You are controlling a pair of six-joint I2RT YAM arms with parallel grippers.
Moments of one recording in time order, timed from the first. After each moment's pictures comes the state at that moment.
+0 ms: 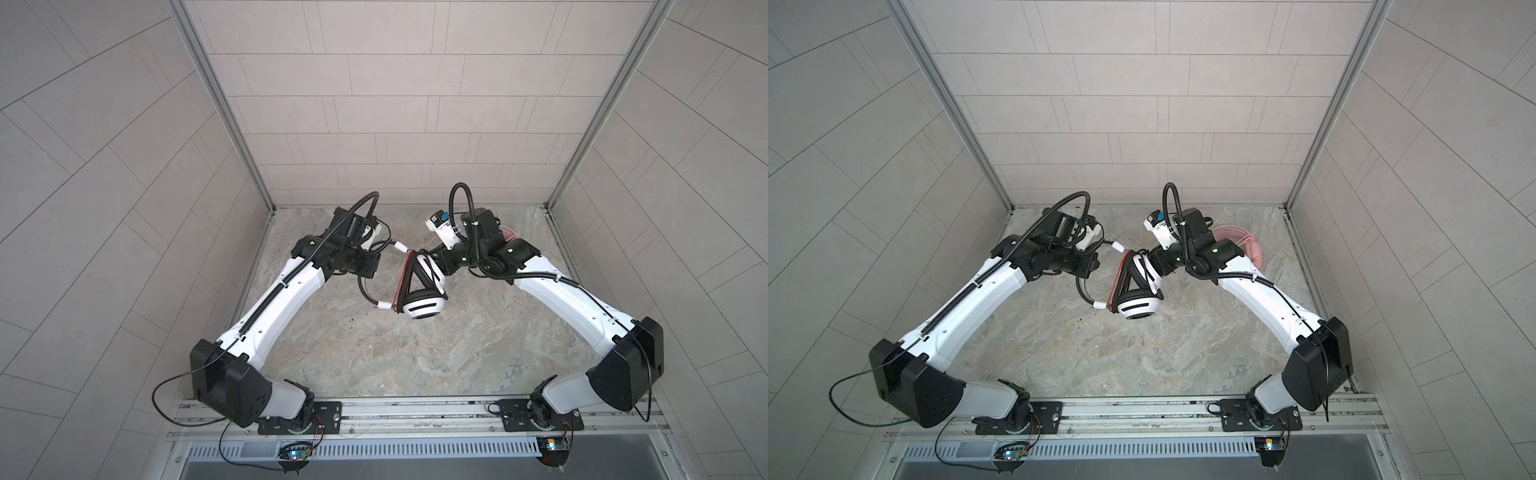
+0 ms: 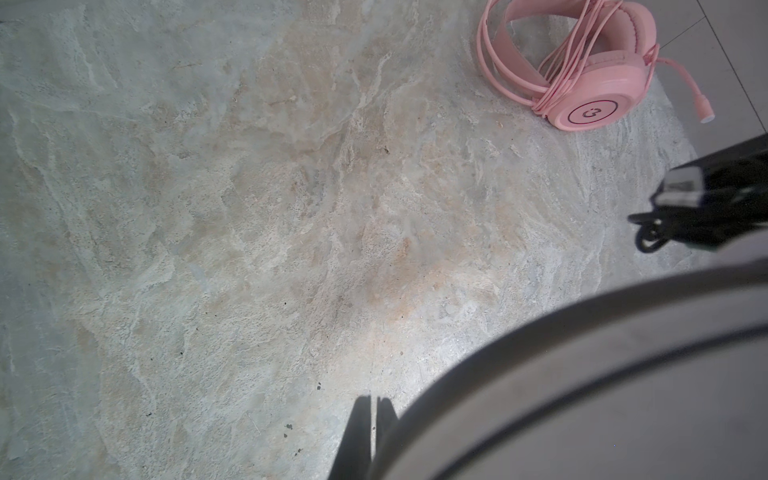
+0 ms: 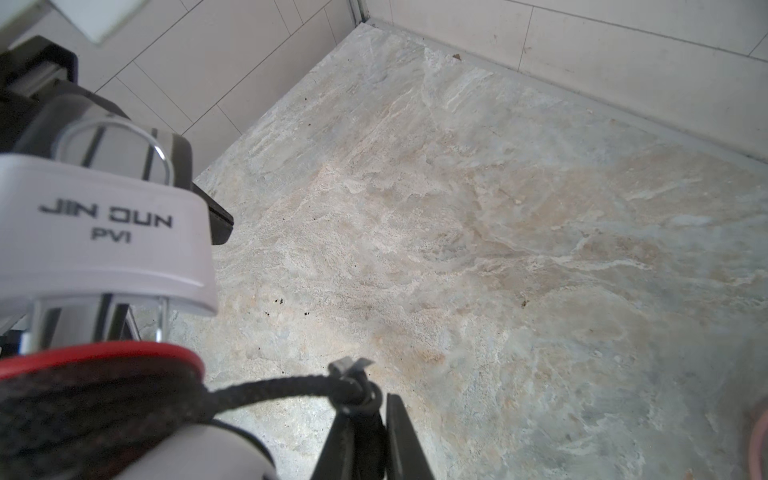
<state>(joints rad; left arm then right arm) -0.43 1.41 1.38 -0.91 0.21 -0.09 0.51 1.46 1.33 -0.55 -0.36 0.04</state>
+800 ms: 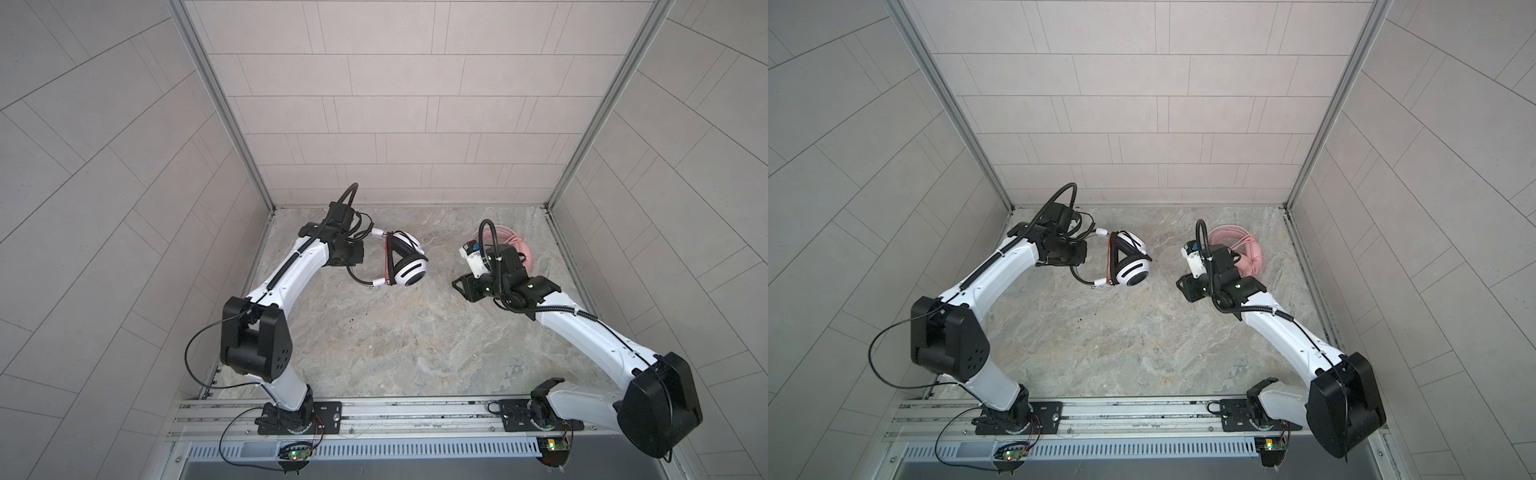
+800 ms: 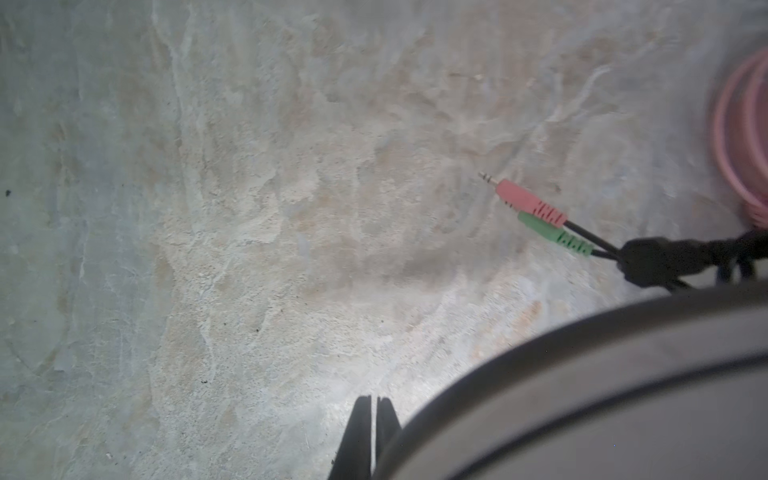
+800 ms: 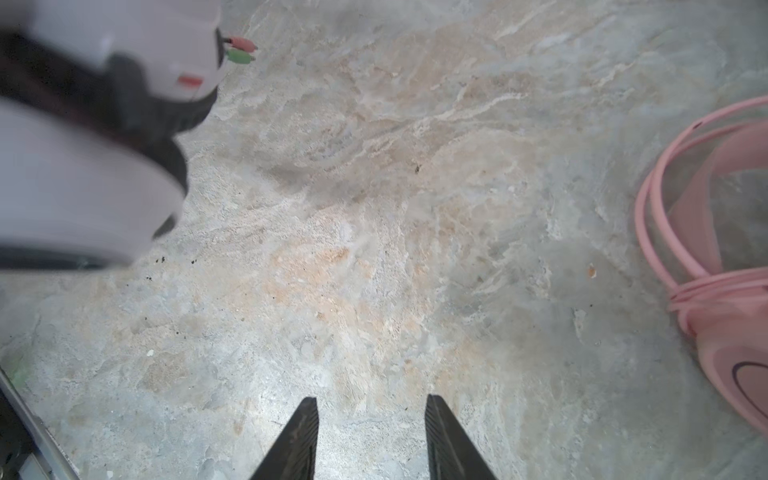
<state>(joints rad) -0.23 1.70 1.46 -0.88 0.06 -0.28 0.40 1.20 0.84 -0.41 -0.20 0.12</state>
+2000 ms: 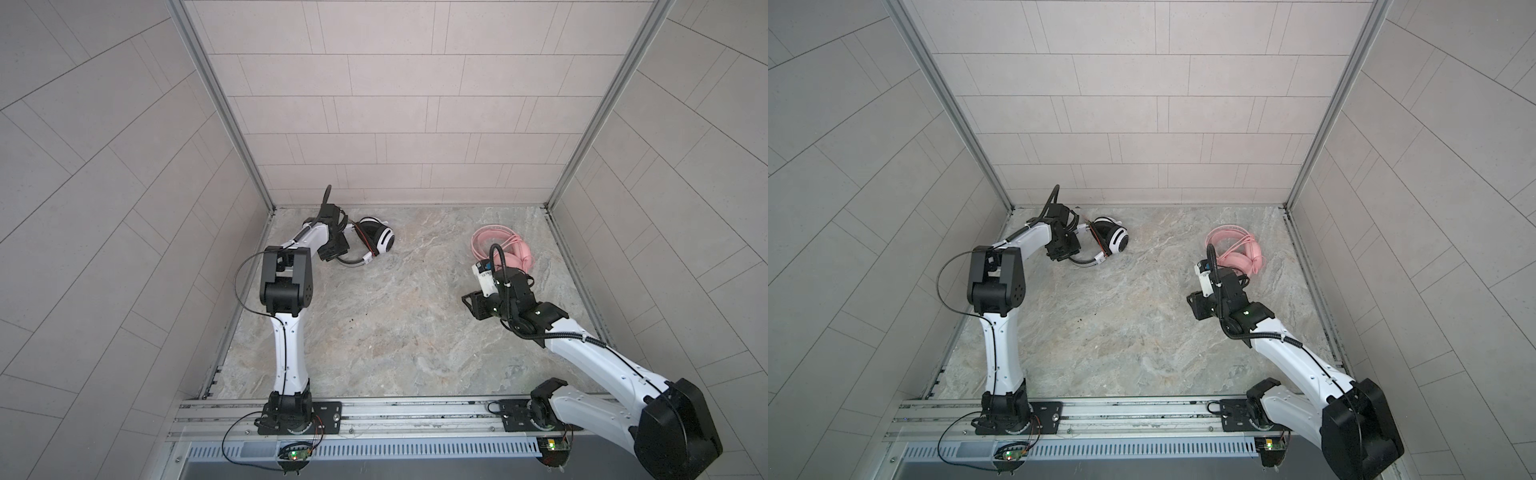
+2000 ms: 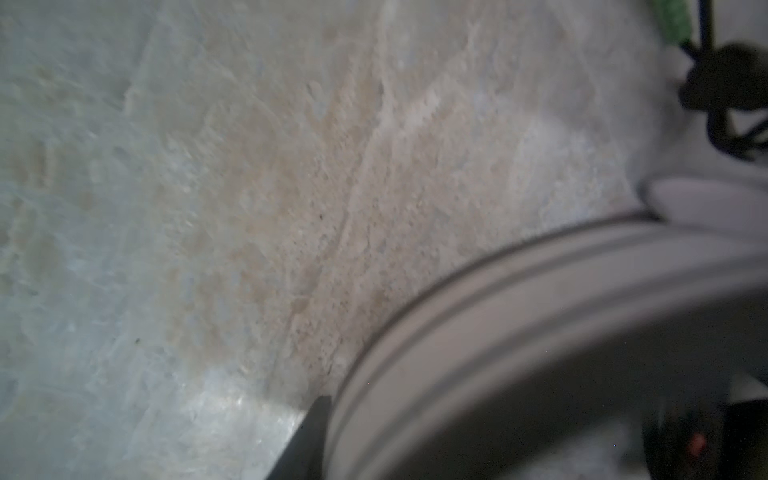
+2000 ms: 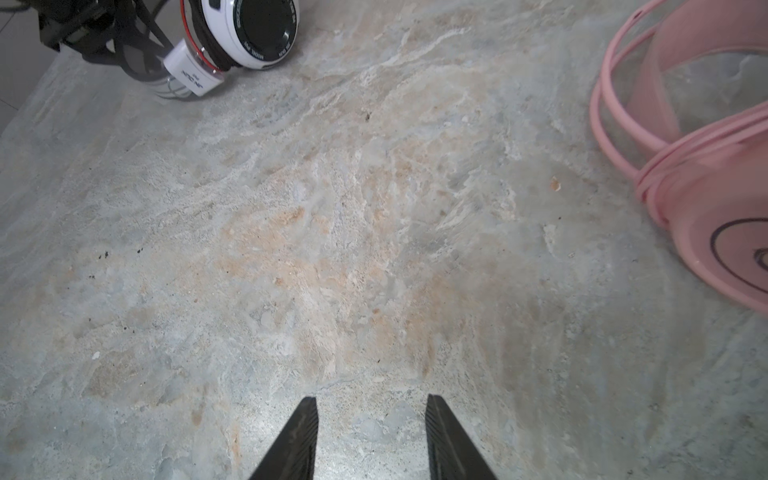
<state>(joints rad) -0.05 2.20 1.67 -0.70 0.00 -0.54 0.40 1.06 0.64 -0.31 -0.10 0.21</state>
